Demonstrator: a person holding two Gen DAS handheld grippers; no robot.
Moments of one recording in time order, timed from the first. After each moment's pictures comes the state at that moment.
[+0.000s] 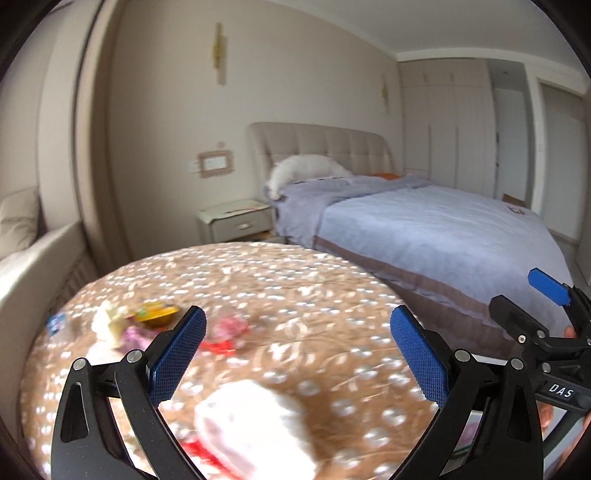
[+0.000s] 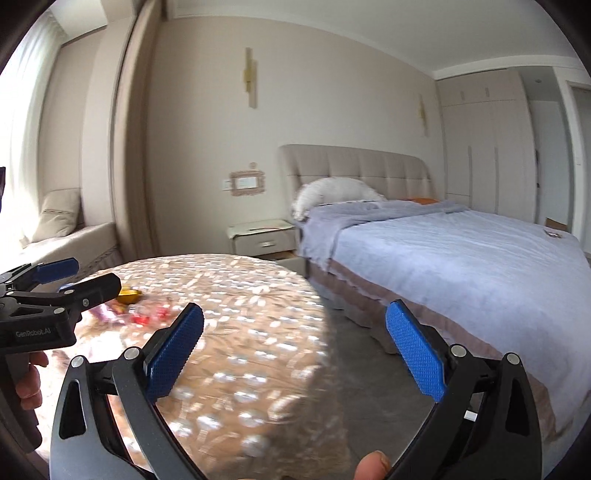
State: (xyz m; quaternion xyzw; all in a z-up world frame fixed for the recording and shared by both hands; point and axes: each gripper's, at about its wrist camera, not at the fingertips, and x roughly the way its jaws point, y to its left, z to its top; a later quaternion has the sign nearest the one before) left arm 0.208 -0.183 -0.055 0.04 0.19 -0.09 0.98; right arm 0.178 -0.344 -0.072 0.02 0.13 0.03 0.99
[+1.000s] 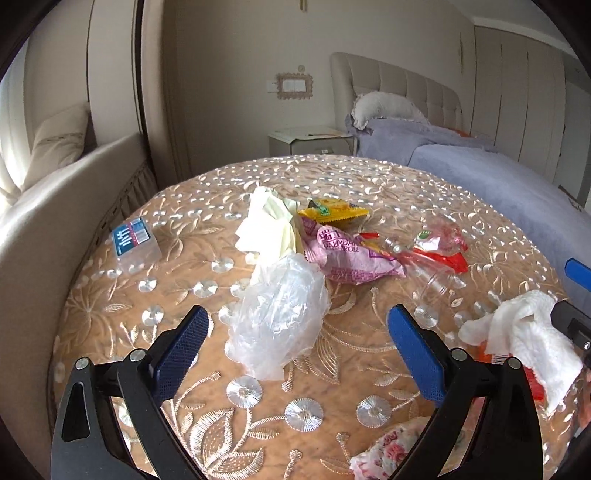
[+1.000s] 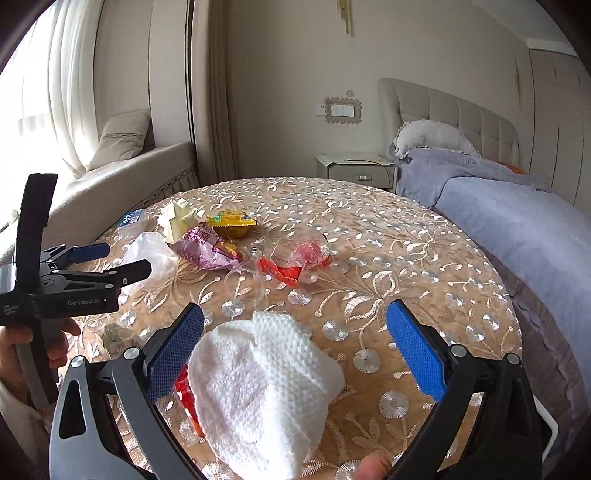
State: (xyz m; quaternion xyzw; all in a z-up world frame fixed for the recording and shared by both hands) left arm 0.276 0.022 -0.134 0.01 0.33 0.01 0.94; right arm 0.253 -0.158 -0.104 -0.02 0.27 0.16 0.95
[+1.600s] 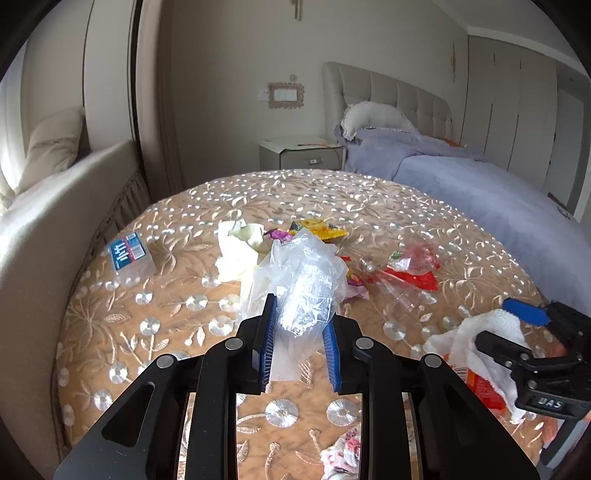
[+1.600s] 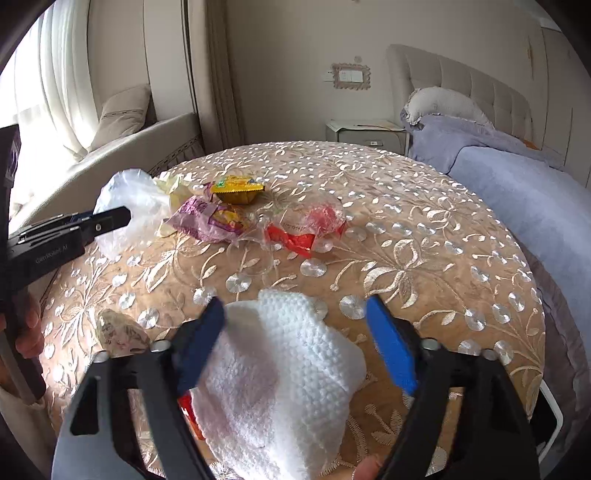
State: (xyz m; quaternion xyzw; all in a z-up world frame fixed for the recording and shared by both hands) left arm 0.257 0.011 -0.099 0.00 0.31 -0.02 0.95; right arm 0.273 -0.148 -0.123 -0.03 0.34 0.19 0.92
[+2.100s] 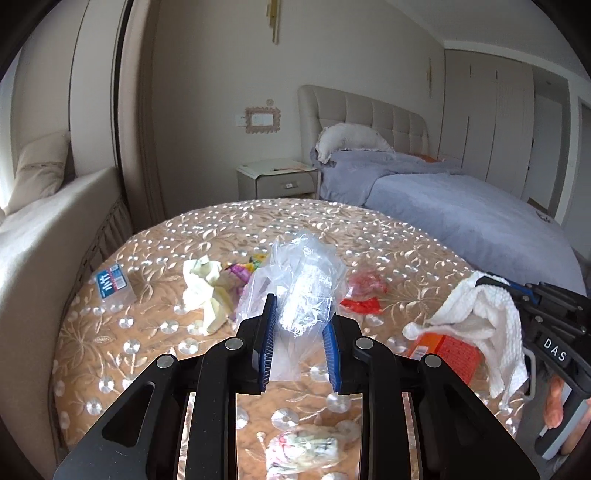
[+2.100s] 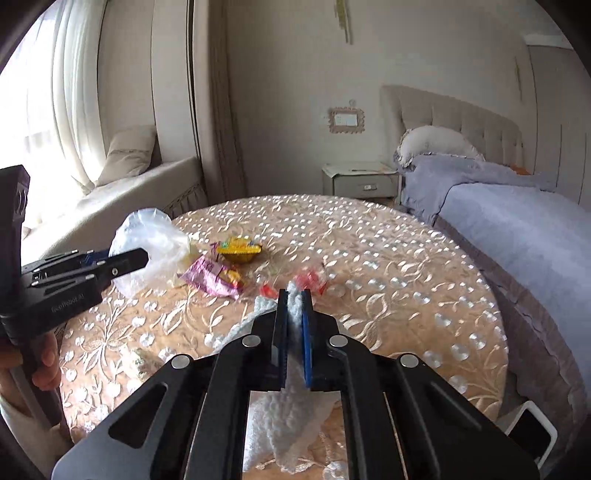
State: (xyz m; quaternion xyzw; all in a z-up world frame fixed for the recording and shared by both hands) left arm 0.234 -0.032 -0.065 0.00 0.27 -0.06 0.96; right arm 0.246 -0.180 -0.060 -0.01 0.25 0.17 0.95
